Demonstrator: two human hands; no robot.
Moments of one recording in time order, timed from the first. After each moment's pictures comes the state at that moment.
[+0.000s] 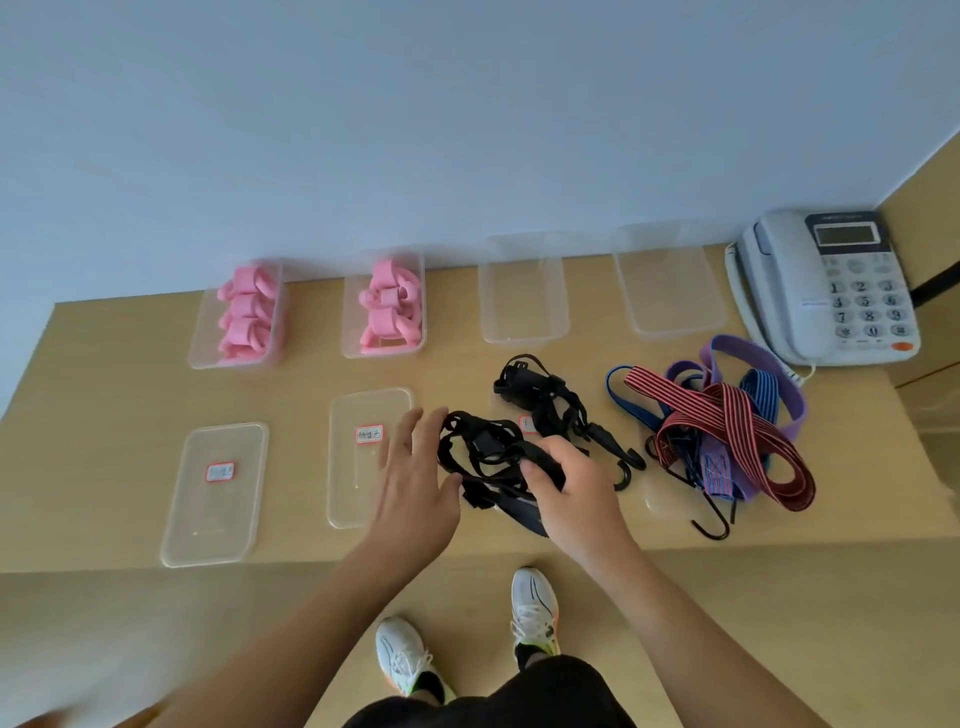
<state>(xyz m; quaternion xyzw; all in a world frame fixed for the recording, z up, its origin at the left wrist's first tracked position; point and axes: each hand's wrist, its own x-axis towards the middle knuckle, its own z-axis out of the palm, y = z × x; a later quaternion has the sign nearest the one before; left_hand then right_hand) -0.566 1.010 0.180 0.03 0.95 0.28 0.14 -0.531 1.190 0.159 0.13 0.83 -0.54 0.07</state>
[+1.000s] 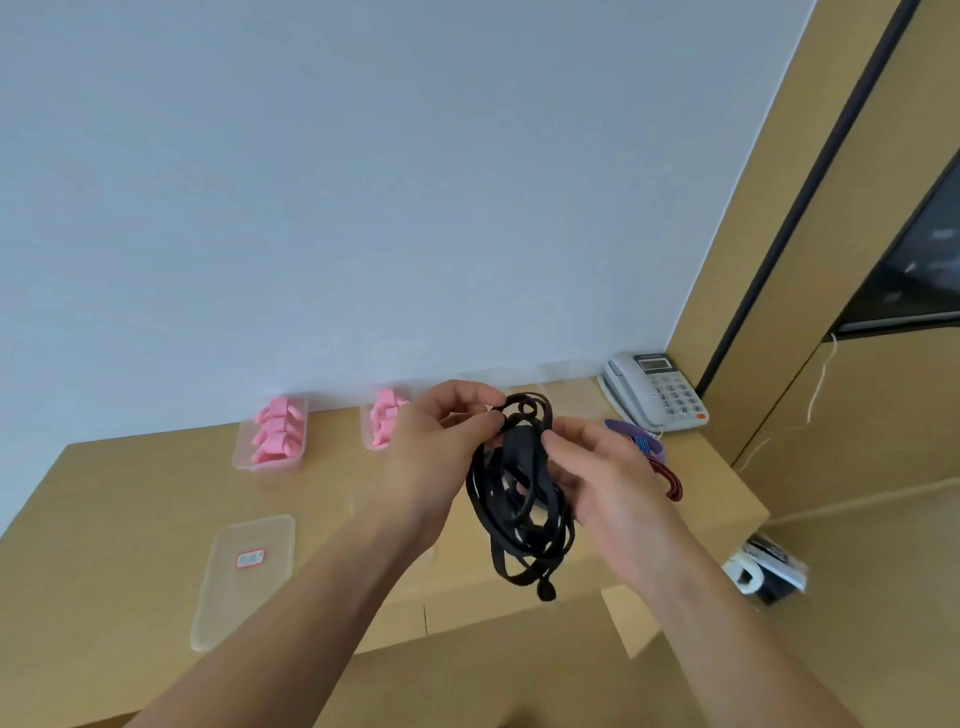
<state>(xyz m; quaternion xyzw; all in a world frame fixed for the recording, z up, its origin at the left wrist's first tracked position) -0.489 0.958 0.386 0.13 0.63 0.75 0.13 -0.406 1.102 0.384 0.14 0.60 -0.78 -0.08</state>
